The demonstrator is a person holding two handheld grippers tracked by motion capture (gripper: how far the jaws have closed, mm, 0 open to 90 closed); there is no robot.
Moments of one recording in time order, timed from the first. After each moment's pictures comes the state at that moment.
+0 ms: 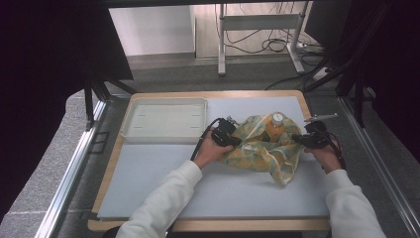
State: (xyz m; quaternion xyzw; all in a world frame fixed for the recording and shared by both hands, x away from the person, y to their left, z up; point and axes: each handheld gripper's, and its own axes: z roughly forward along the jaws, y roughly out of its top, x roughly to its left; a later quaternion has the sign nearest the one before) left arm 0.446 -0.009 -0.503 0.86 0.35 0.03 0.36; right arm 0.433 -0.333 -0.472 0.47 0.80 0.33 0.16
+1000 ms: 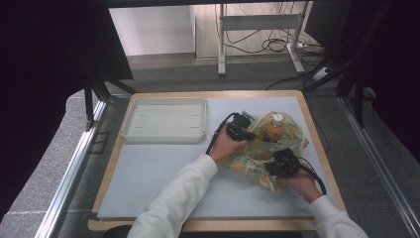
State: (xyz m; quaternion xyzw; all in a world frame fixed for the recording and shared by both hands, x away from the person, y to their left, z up) left arm 0.469 -0.054 -0.499 0.86 0.34 0.03 0.37; right arm 0.350 -0.238 -0.497 0.33 0.88 0.34 0.05
